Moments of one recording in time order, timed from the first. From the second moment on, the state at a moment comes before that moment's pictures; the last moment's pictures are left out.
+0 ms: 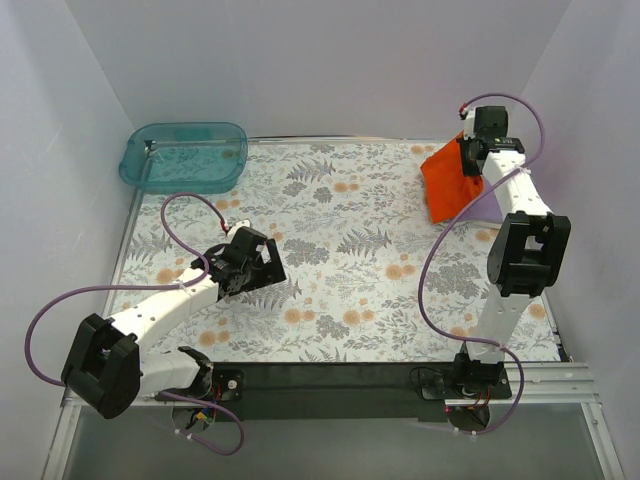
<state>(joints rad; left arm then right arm) -0.57 1.20 0.71 -0.50 -0.21 -0.77 -0.01 1.93 1.74 -0.61 0.14 -0.22</state>
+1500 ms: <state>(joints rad) -0.57 1.09 0.78 -0.65 -0.24 -0.82 -0.14 2.00 1.62 -0.47 0.44 -0.04</state>
